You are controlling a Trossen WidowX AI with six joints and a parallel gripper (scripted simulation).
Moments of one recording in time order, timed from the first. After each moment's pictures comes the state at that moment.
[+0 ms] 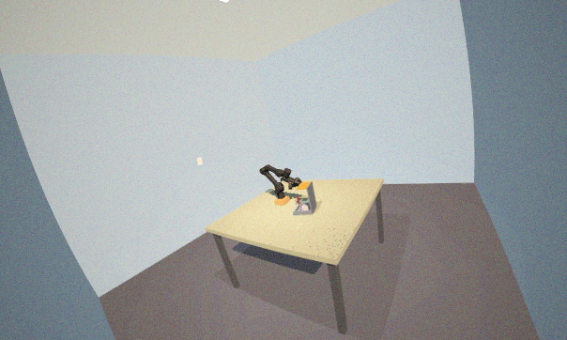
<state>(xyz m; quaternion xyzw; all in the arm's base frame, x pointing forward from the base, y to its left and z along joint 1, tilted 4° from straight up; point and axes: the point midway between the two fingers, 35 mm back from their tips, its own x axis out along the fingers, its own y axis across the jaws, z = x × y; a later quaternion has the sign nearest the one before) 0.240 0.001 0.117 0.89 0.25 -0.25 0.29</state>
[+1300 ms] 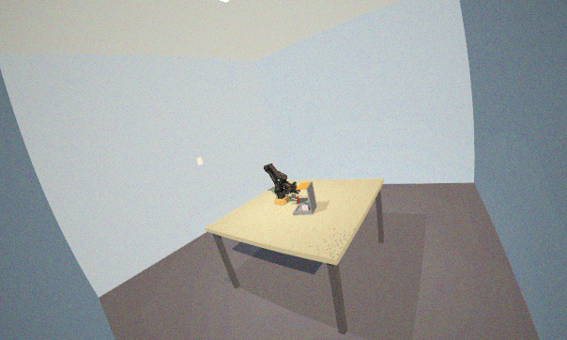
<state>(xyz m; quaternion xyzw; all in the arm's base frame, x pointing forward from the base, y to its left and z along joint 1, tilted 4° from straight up) 0.217 -0.064 0.081 0.93 0.07 -0.36 0.01</state>
